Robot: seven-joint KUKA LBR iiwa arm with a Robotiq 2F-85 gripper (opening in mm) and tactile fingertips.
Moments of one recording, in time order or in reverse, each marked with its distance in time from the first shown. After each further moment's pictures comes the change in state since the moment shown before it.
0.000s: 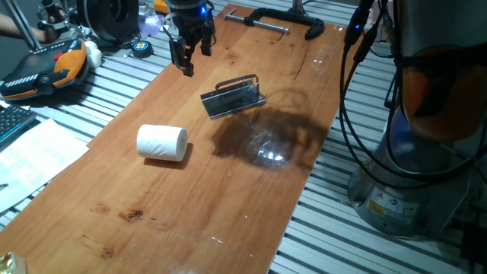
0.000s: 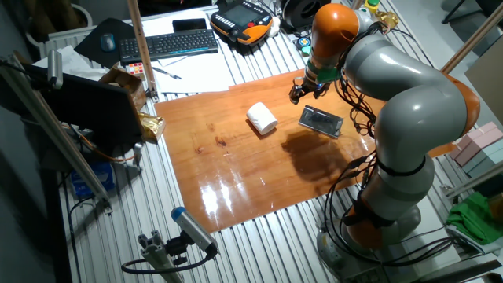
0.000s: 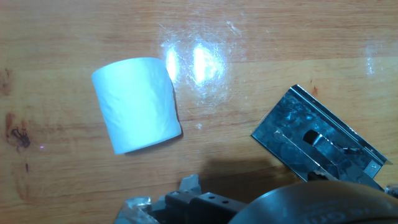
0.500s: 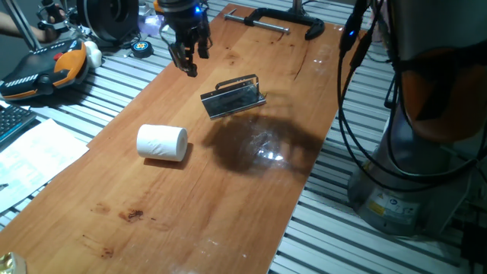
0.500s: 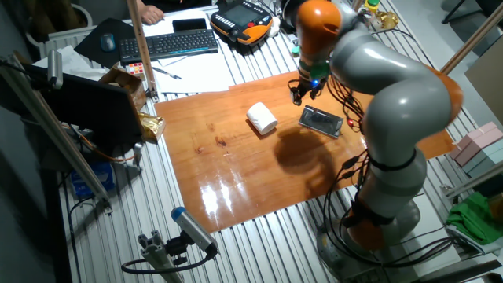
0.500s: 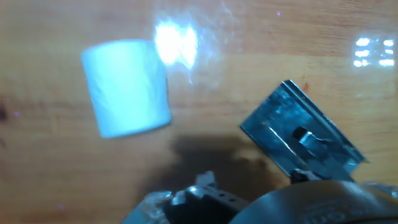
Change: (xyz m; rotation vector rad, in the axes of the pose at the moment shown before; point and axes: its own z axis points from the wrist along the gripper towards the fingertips) arm 0.000 -0.001 0.000 0.115 0.133 -0.144
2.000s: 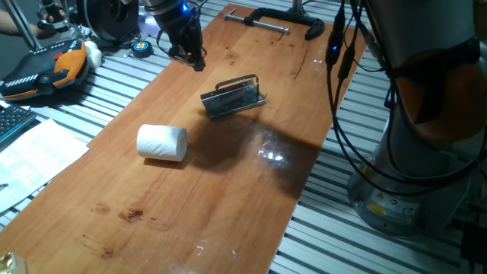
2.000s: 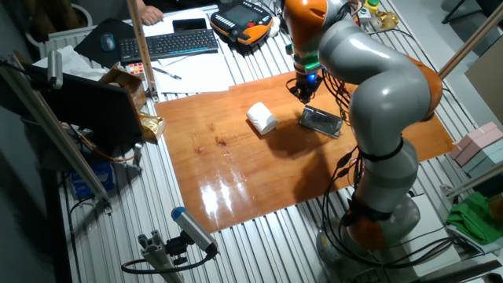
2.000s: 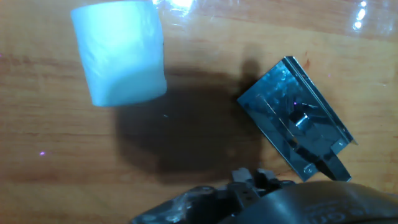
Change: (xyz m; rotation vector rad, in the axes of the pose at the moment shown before) arm 0.000 0.000 0.000 -0.004 0.084 0.037
